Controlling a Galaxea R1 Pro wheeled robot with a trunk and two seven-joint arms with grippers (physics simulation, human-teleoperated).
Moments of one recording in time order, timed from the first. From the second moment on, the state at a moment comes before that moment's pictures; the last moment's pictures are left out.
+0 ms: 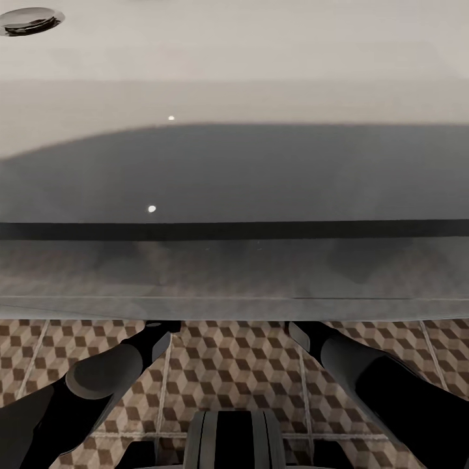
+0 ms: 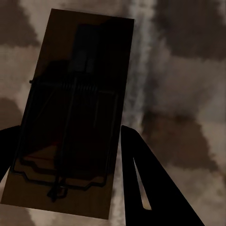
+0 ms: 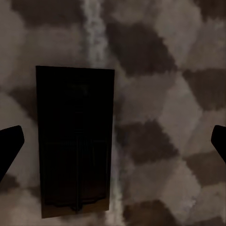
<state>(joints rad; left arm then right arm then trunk) -1.03 -0.07 -2.12 0.05 2.15 0.00 0.17 -1.06 0.08 0.72 -0.07 -0.77 0.10 -0.36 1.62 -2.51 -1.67</state>
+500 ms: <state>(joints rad) -1.03 -0.07 -2.12 0.05 2.15 0.00 0.17 -1.06 0.08 0.72 -0.07 -0.77 0.10 -0.36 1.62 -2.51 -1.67</state>
